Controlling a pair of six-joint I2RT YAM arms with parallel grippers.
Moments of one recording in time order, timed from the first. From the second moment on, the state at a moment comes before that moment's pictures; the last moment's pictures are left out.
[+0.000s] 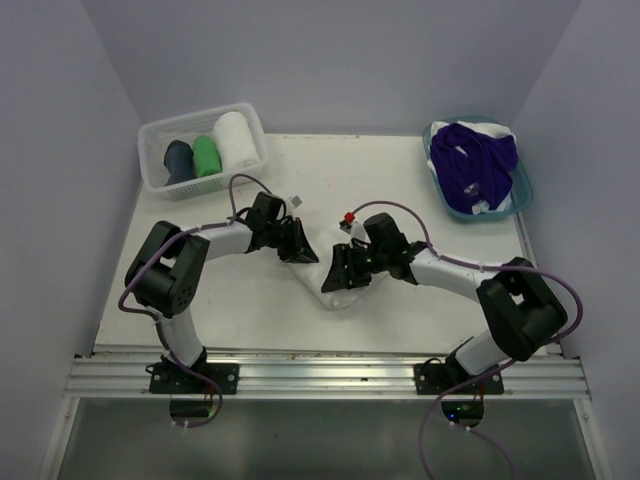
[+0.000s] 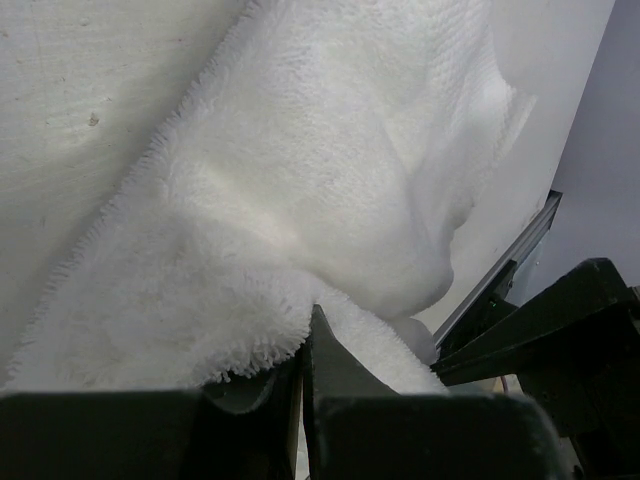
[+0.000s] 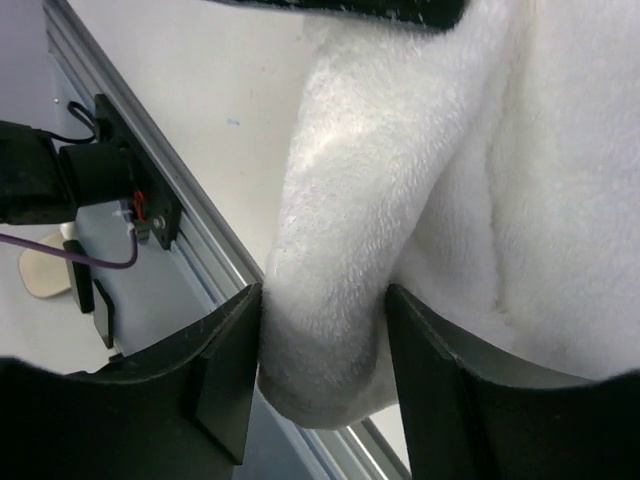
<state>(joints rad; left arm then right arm) -0.45 1.82 0.96 -0.09 0.58 -0.69 0.63 1.53 0.77 -0.06 -0.61 0.58</state>
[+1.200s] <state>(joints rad) -0.45 1.82 0.97 -0.13 0.59 -0.62 0.69 1.20 0.86 -0.41 -0.21 0.51</state>
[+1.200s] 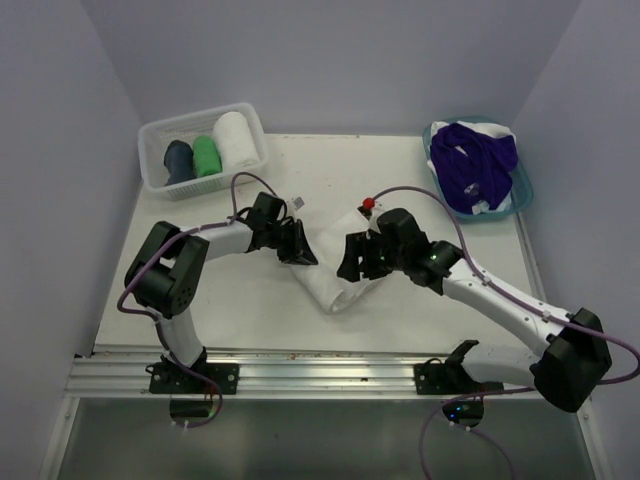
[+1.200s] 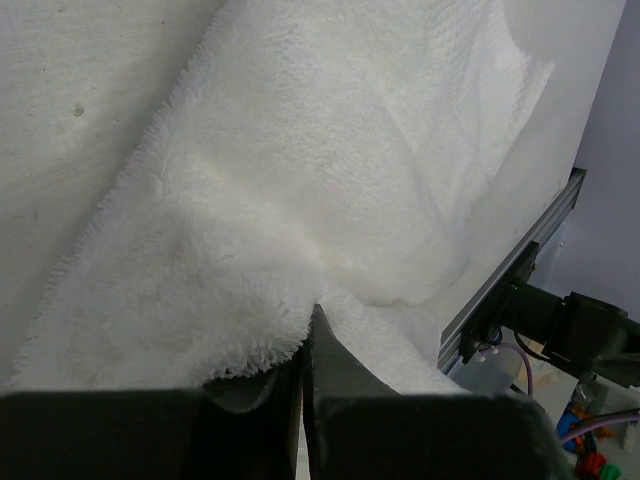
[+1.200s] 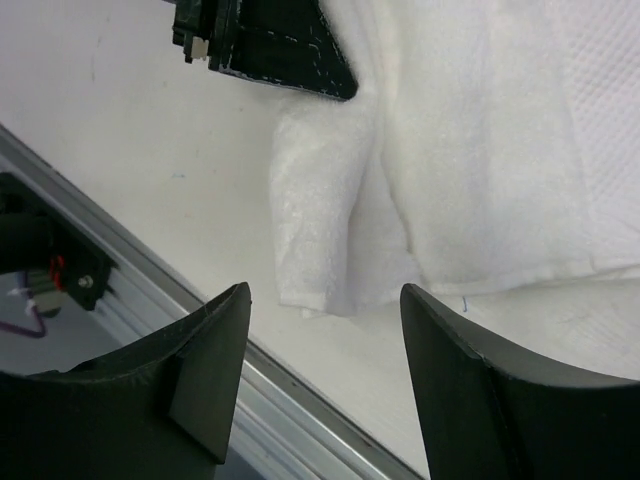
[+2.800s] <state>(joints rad) -0.42 1.70 1.00 -0.29 0.52 -0.58 1.09 1.69 0.95 -0.22 0.45 0.29</state>
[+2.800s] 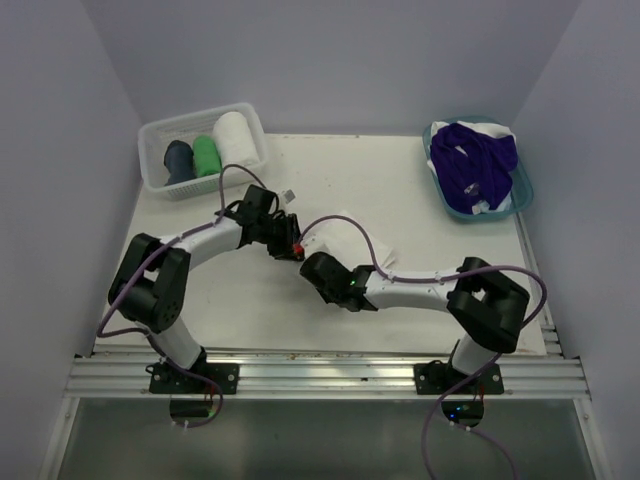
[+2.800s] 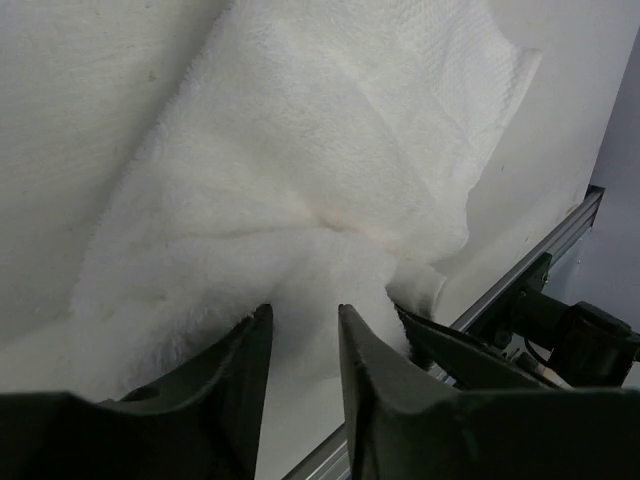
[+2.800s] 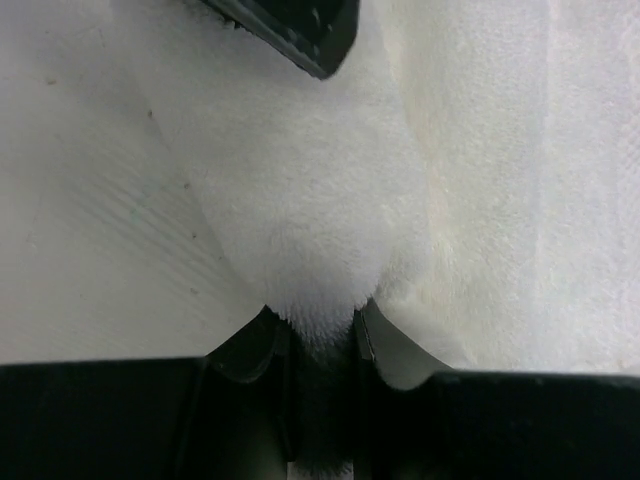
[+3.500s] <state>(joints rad) -0.30 1.51 0.82 -0.34 0.53 -0.63 0.78 1.56 0.71 0.12 -0.18 0.45</state>
